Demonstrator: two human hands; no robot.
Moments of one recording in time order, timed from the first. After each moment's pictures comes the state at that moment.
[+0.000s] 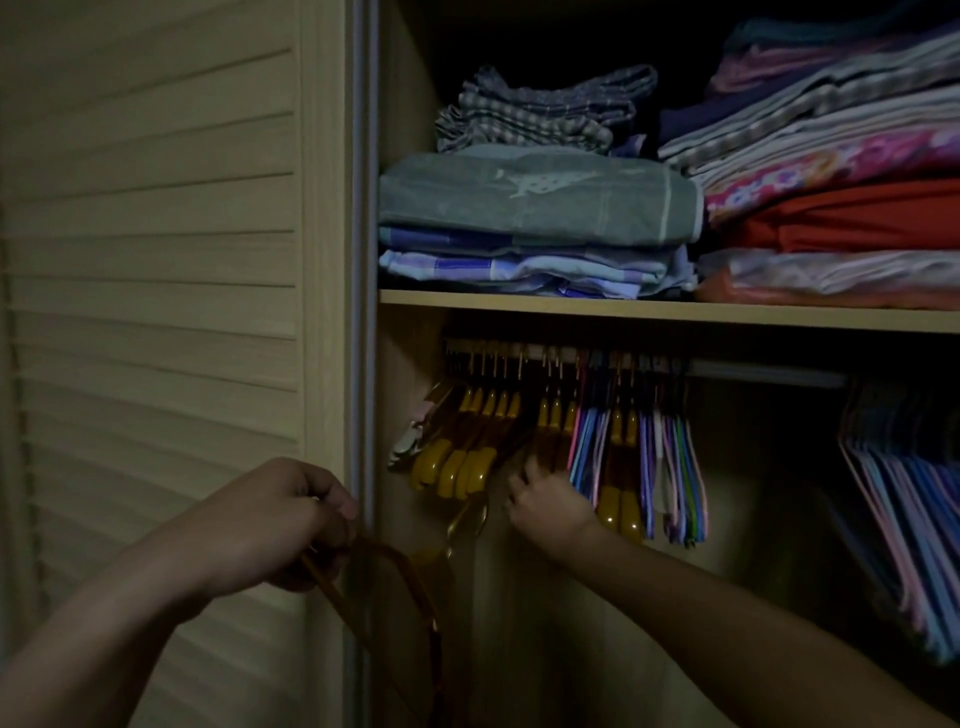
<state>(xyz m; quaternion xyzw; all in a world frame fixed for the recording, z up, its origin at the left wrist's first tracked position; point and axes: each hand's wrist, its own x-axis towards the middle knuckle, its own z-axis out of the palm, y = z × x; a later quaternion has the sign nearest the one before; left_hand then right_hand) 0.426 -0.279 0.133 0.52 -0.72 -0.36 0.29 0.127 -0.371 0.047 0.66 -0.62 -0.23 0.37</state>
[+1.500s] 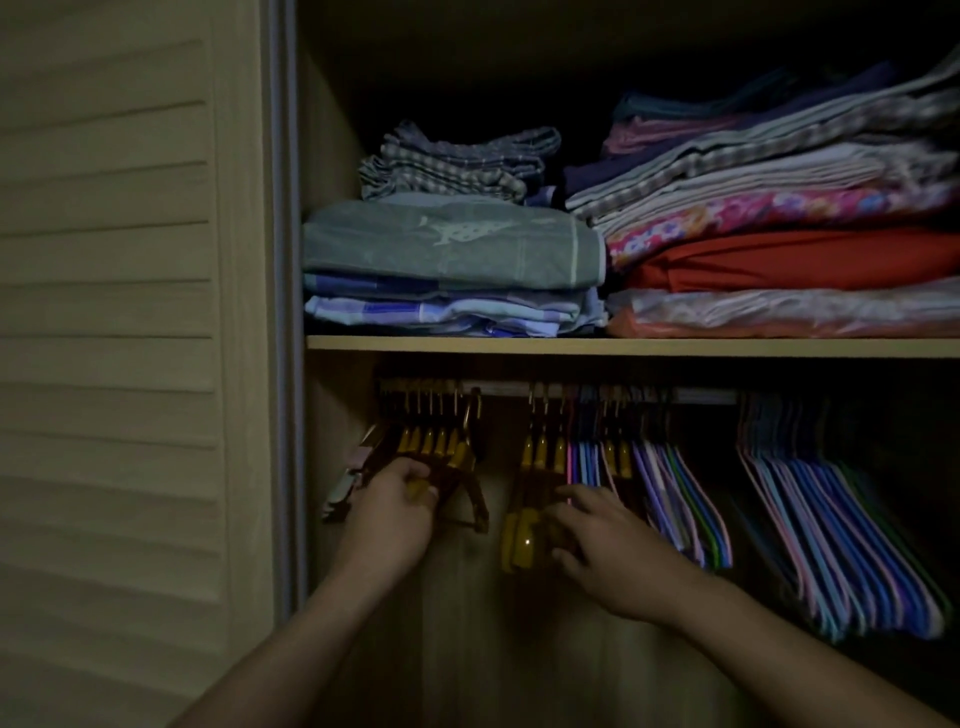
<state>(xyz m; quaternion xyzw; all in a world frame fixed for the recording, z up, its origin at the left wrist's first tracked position) 0.285 -0.355 0.099 0.41 -0.73 -0.26 0.48 0.062 -0.239 0.089 0.69 -0.69 0.15 0.15</state>
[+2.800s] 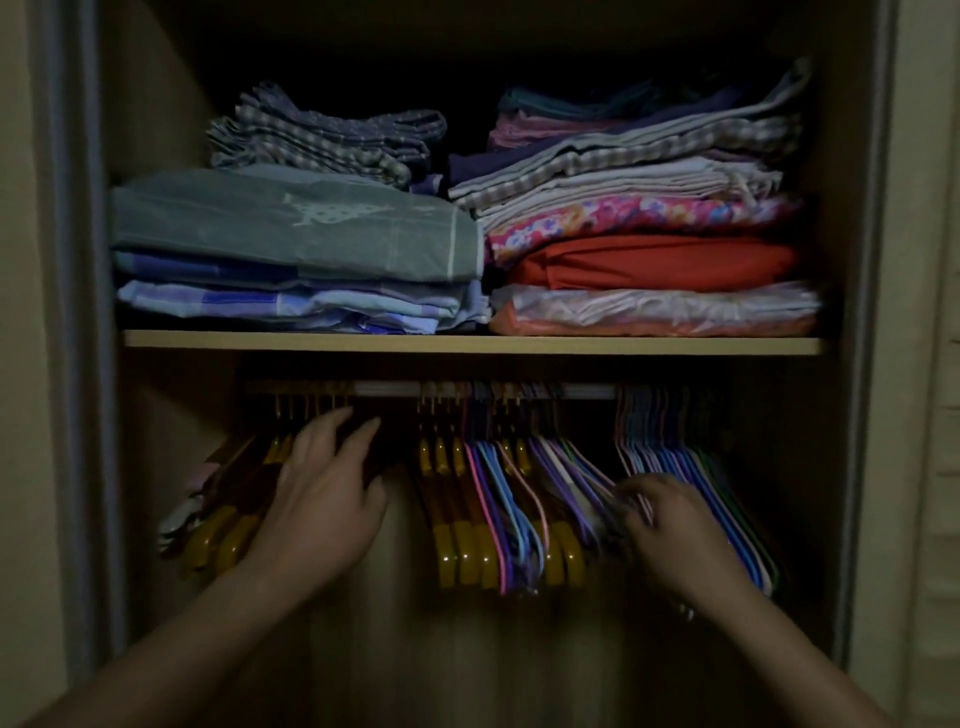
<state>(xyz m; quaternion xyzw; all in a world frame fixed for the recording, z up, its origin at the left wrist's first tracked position) 0.222 -0.350 0.123 0.33 -0.85 0.02 0.40 -0.062 -0.161 0.082 0.45 -0.81 0.33 0.19</state>
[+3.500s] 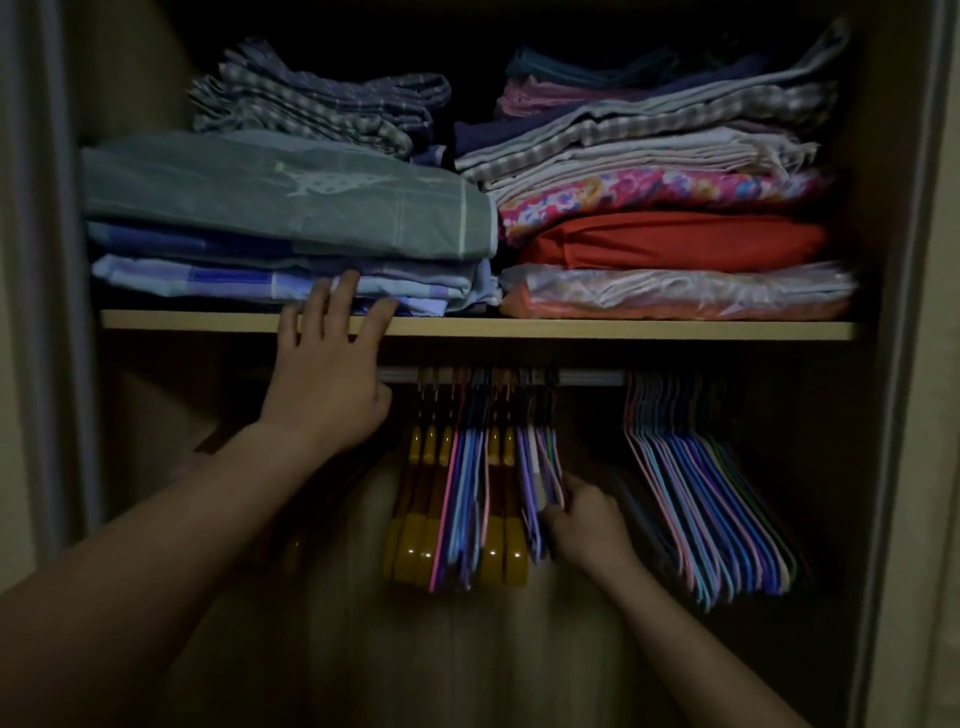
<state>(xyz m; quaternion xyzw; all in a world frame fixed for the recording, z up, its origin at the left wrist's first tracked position) 0.197 -0.405 0.200 0.32 -0.81 0.25 0.41 -0.035 -0.259 0.062 0.39 -0.82 0.42 0.04</state>
